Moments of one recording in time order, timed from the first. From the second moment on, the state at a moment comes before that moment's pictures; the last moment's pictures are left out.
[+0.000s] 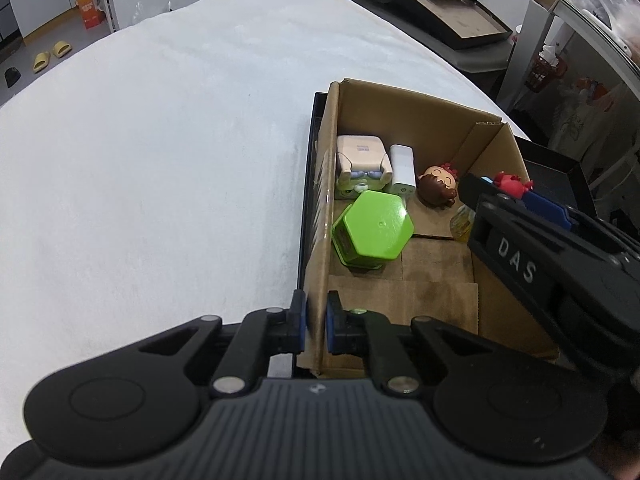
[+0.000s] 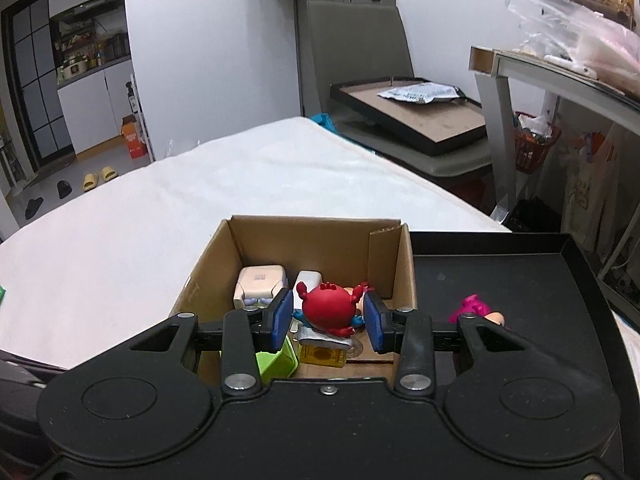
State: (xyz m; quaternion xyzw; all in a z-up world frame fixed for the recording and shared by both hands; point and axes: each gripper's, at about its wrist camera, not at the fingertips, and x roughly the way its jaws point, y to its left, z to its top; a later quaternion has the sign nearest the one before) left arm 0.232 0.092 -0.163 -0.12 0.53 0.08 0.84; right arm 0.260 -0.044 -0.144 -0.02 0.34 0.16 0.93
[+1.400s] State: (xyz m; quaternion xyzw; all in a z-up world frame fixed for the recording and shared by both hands) left arm 0.264 0.050 -0.156 -0.03 0.55 0.16 0.82; right arm 0.299 -0.158 -0.161 0.09 0.39 0.08 0.92
